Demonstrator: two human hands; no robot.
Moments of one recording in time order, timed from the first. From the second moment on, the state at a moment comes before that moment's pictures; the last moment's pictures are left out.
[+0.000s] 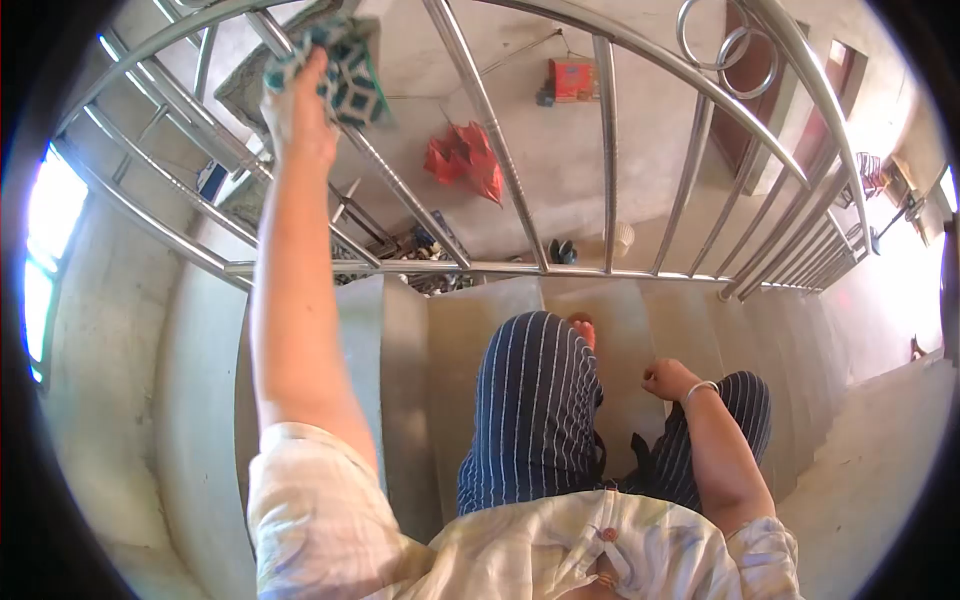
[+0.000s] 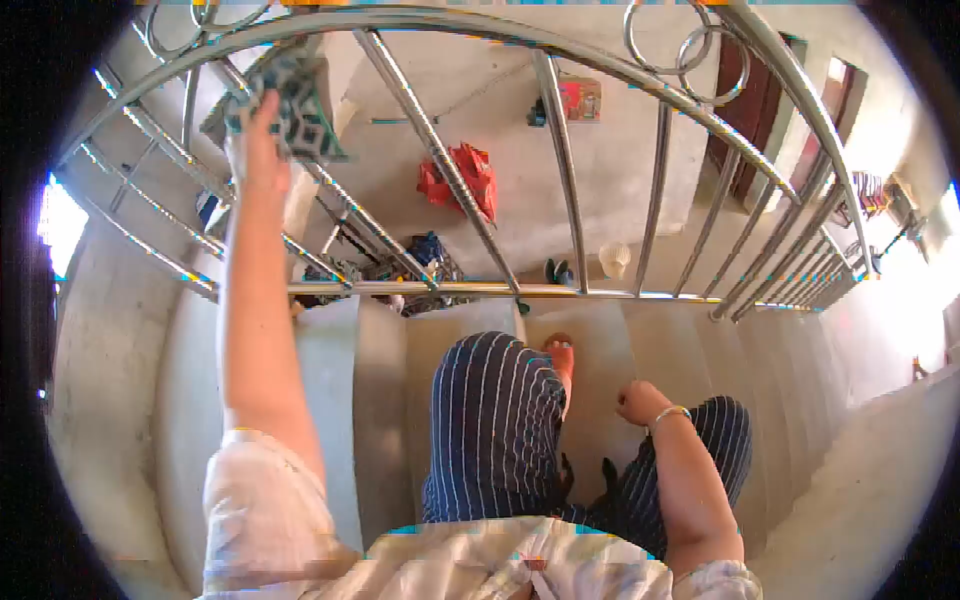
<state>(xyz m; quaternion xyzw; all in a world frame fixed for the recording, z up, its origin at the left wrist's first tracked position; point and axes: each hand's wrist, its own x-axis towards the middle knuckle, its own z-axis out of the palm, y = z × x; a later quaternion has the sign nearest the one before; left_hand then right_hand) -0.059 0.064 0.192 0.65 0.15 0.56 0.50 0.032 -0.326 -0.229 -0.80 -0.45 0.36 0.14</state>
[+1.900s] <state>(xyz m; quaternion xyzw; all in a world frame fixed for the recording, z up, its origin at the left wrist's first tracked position) -0.172 0.068 0.287 0.65 0.12 0.73 0.19 0.034 -0.330 -0.227 -0.82 -0.44 0.34 0.13</state>
